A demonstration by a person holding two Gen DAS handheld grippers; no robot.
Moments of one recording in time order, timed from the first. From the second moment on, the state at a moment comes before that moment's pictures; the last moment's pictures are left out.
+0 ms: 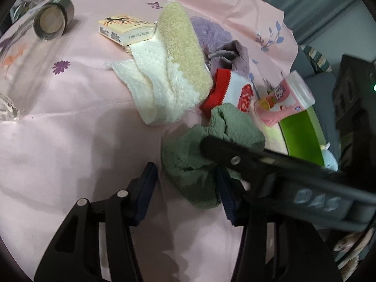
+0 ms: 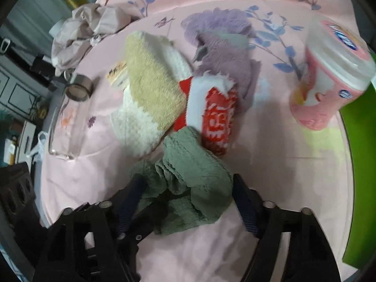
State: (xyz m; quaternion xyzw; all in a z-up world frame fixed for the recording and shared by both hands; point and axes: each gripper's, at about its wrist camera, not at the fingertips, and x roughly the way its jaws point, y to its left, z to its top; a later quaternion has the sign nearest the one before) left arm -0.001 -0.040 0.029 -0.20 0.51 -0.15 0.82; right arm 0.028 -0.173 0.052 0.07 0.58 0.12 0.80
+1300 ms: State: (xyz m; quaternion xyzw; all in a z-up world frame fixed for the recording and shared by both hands) left arm -0.028 -0.079 0.126 -0.11 0.36 -0.21 0.90; right arm -0.008 -0.184 0.149 0.11 0.44 0.21 0.87
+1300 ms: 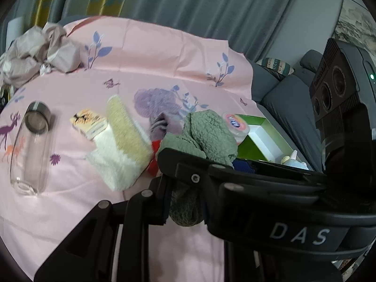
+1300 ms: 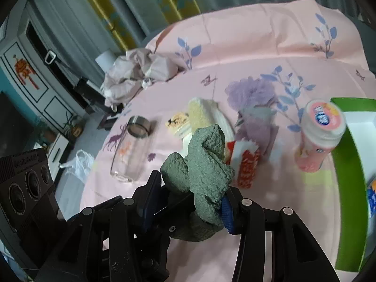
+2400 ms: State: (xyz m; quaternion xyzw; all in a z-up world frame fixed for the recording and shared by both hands) left arm -0.010 -0.262 0.157 0.01 0.34 -0.33 0.88; right arm -0.036 -0.368 0.171 0.28 0.34 0.08 0.89
